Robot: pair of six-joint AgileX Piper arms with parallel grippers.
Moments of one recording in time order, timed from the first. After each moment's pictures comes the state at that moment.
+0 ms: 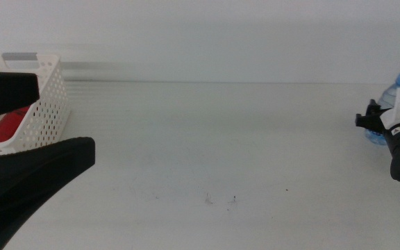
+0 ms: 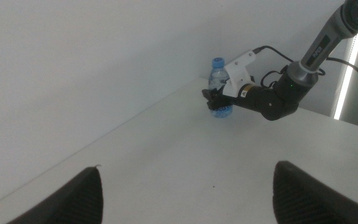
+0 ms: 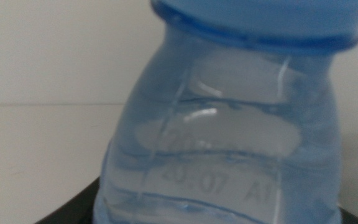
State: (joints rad) left arm -0.70 0.55 -0.85 -0.27 0.60 0.32; right arm -0.02 2.13 -0.92 0.30 -0.89 -0.28
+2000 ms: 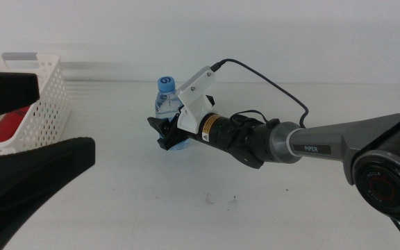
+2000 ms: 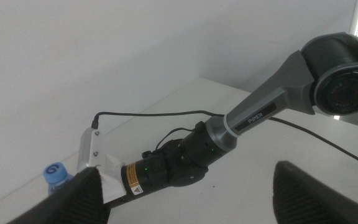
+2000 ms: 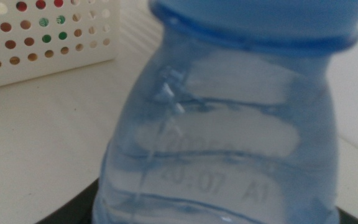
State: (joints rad) left arm -0.70 0.55 -0.85 -0.27 0.60 0.32; right arm 0.61 2.36 -1.55 -0.48 -0.51 0.23
